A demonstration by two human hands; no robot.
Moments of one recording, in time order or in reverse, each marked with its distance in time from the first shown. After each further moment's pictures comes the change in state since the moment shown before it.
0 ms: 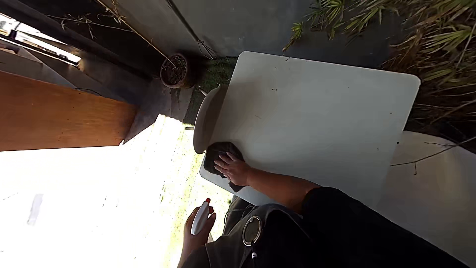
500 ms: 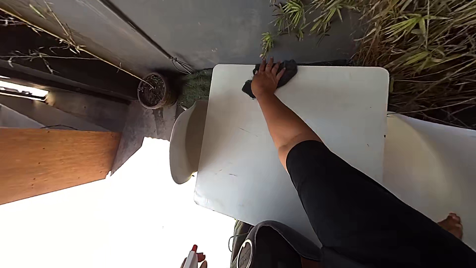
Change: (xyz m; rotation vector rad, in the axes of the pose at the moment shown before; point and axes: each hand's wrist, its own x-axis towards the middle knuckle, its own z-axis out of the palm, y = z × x) left_hand 0.014 0.032 -0.023 0.368 -0.224 -0.313; right_hand -0.022 0.244 -0.249 -0.056 0.856 1.309
